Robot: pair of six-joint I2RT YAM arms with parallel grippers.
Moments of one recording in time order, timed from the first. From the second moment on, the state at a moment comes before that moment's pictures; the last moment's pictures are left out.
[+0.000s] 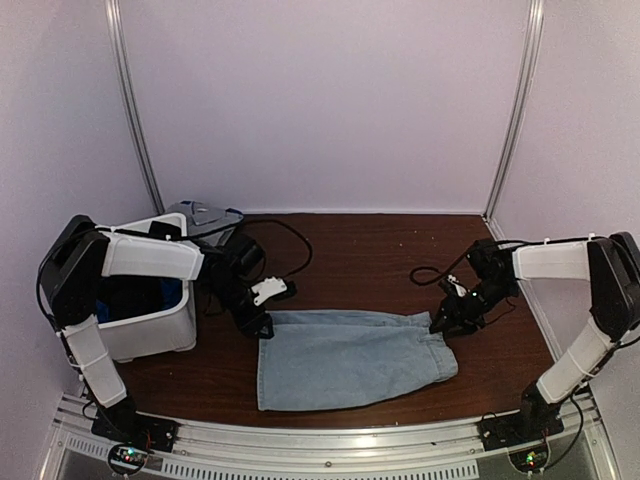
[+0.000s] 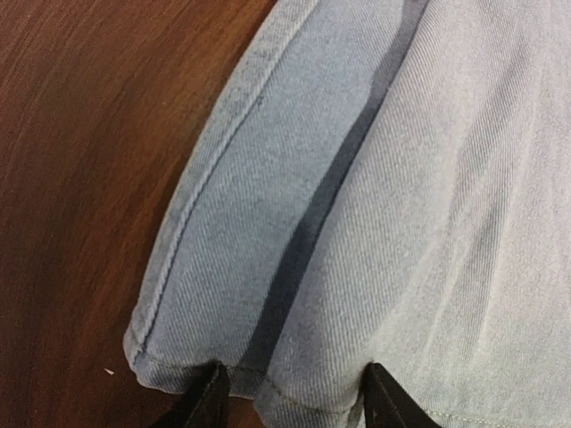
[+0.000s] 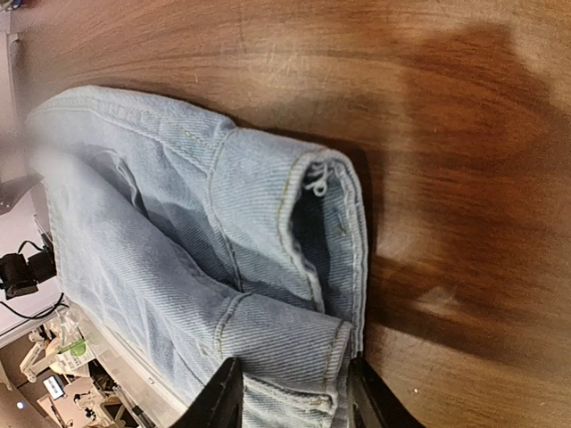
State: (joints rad) left arm -0.67 1.79 1.10 -0.56 0.26 0.37; right arm 0.22 1.56 0.84 -0.69 -0.59 0.26
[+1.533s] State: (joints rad) left arm -0.58 1.54 1.12 -0.65 0.31 0.30; right arm 0.21 1.33 0.97 -0.72 -0.66 0.31
